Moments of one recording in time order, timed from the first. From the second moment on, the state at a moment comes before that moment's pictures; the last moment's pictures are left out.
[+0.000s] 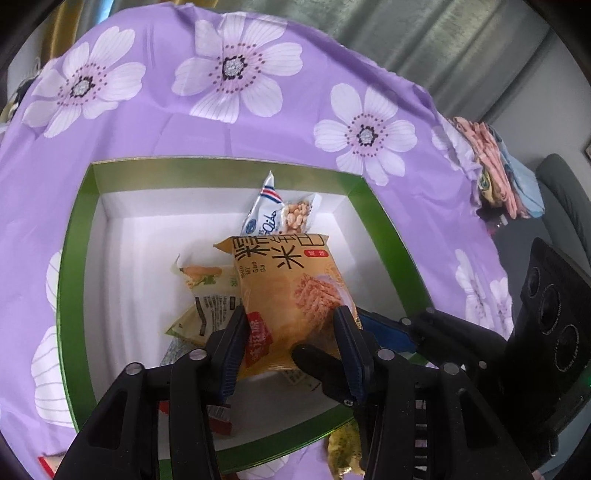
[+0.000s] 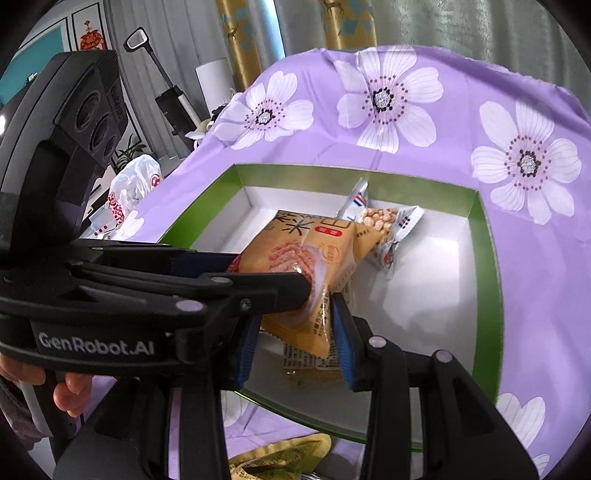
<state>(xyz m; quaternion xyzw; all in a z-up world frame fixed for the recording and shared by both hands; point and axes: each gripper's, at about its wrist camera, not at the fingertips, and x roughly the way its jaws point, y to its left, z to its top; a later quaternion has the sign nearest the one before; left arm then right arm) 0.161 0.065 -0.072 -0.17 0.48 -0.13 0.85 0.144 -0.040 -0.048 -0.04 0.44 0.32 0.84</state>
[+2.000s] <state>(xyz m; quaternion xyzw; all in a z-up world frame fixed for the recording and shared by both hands) 0.002 0.074 0.016 -0.15 0.40 -0.09 0.90 -0.008 -0.099 0.052 0.00 0.34 0.26 0.90</state>
